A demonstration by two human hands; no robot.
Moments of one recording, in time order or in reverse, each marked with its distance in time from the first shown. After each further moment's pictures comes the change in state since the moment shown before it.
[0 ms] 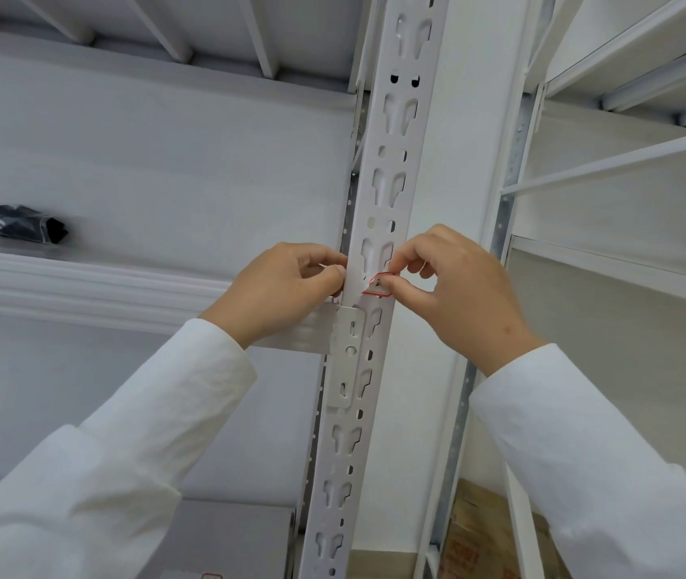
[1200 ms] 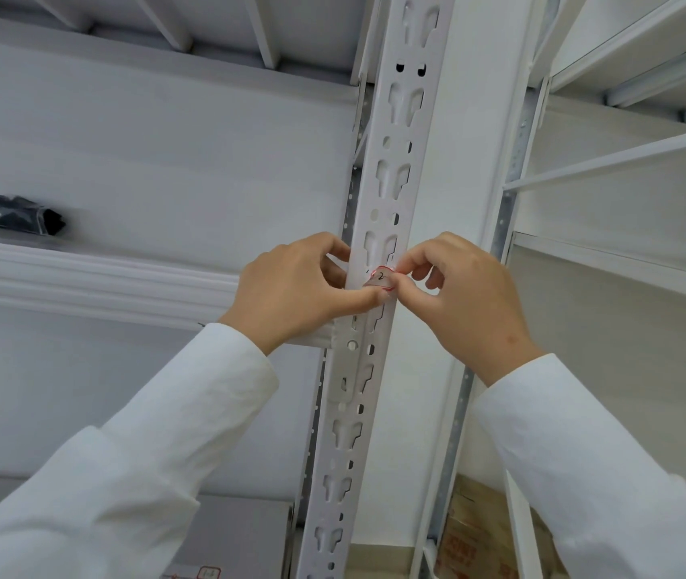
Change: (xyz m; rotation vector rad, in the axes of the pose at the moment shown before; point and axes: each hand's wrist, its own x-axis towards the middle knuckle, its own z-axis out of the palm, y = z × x) left_hand -0.006 0.014 0.014 0.319 0.143 -0.031; right_hand -0.009 -0.004 0.004 0.045 0.031 0.111
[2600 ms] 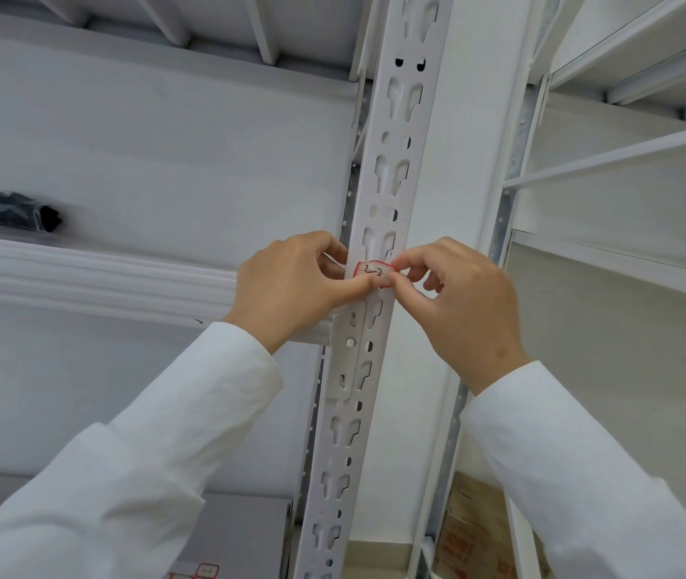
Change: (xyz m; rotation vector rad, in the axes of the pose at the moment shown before) left_hand 0.003 0.001 0.006 0.017 0.093 -0.034; right_hand -0.009 0.000 0.009 -0.027 0.177 -0.095
